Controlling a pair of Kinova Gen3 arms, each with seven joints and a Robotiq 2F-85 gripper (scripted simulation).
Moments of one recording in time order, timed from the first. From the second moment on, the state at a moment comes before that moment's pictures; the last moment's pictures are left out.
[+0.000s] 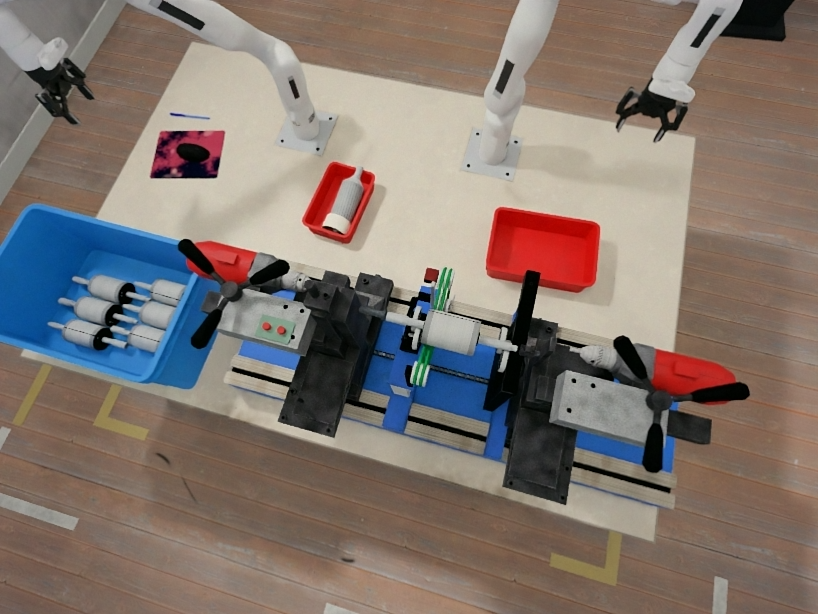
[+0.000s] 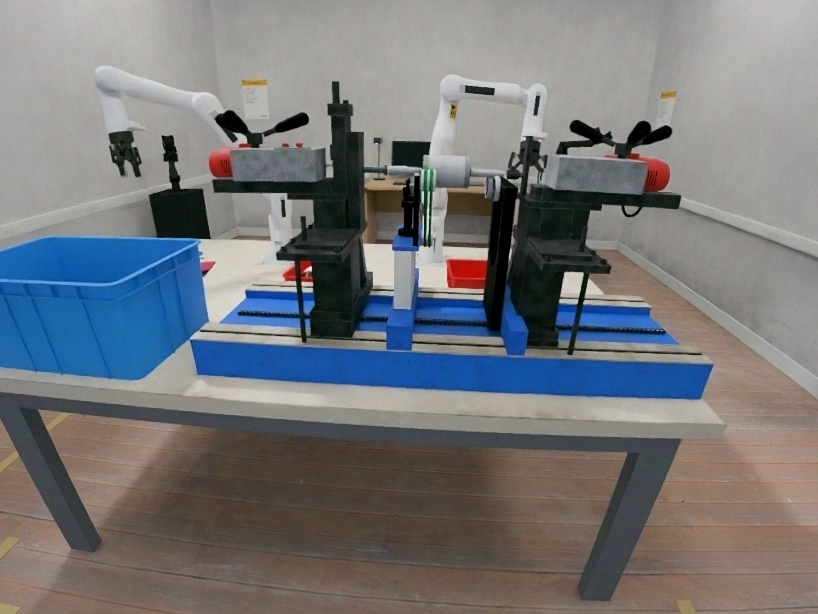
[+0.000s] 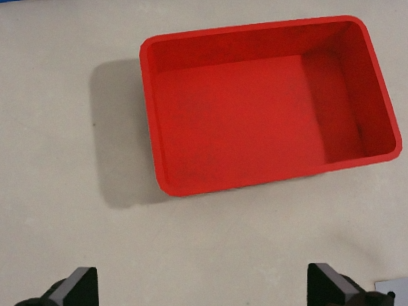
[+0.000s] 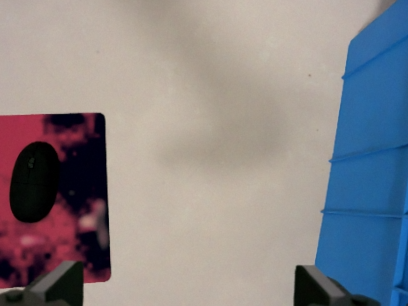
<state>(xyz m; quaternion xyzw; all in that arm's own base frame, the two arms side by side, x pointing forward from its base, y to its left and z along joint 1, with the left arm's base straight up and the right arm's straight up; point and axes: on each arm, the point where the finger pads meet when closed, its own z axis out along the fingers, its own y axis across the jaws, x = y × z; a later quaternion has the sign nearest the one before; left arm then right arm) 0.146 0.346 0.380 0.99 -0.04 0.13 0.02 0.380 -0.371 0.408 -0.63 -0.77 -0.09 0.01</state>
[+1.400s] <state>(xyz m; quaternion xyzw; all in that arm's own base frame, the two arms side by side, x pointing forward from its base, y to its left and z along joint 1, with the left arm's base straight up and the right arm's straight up) 0.146 0.346 0.380 0.99 -0.04 0.13 0.02 0.360 -0.336 0.449 -0.63 -0.77 -0.09 0.02</state>
